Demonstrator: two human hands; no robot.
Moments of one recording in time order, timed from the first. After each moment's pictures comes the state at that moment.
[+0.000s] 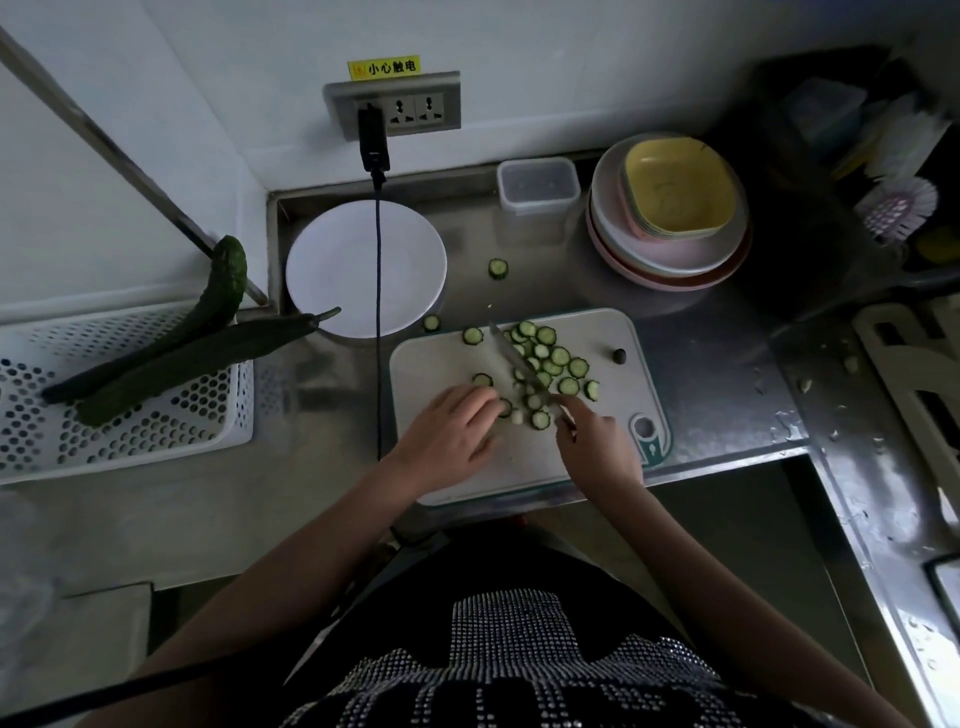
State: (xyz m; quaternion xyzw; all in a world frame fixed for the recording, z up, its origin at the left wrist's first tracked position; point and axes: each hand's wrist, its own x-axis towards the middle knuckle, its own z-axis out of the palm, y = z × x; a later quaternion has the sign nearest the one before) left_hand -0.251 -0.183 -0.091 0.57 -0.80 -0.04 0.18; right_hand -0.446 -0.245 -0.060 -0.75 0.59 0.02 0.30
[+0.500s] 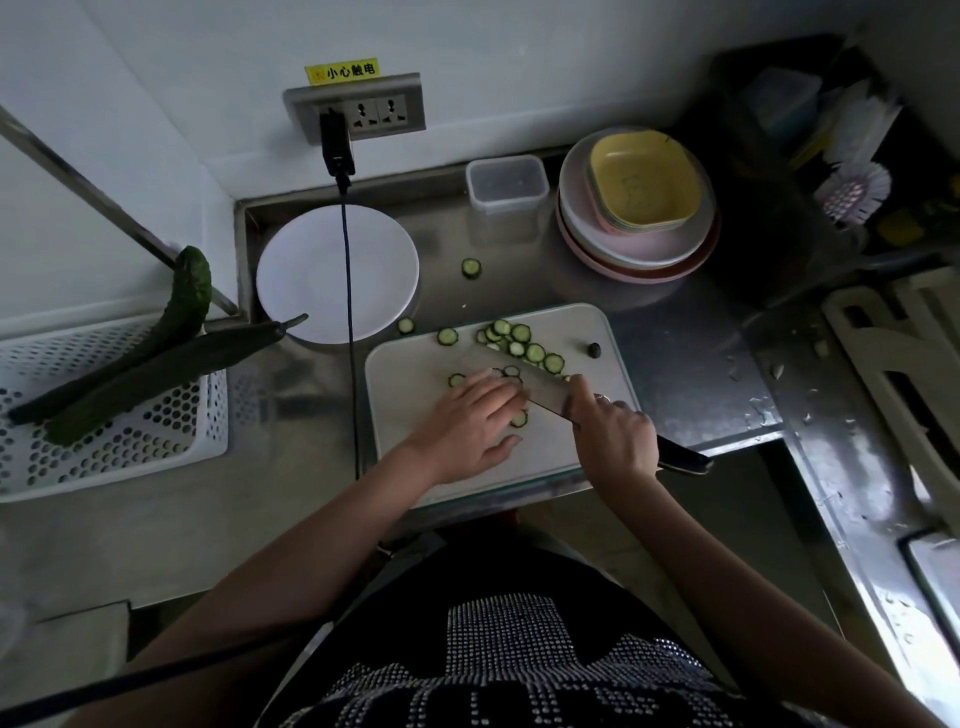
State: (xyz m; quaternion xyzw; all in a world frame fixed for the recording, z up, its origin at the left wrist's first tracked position) left_hand -0.284 -0.210 -0.083 0.50 -0.85 -0.03 0.15; right_hand -0.477 -0.256 -0.056 -0.82 0.56 0.09 0.04
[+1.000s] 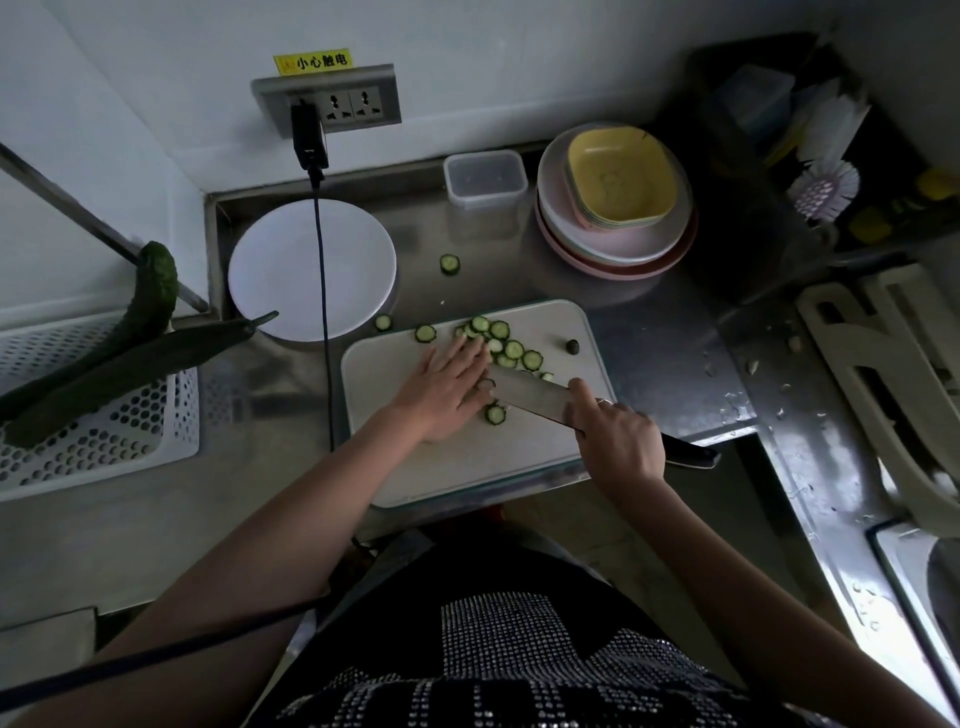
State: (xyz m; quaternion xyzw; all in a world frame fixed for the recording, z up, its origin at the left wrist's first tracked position) left_hand -0.277 -0.249 -0.088 0.63 -0.74 -0.24 -0.08; right_hand -0.510 -0.259 -0.053 -0.84 0.54 0.07 0.05
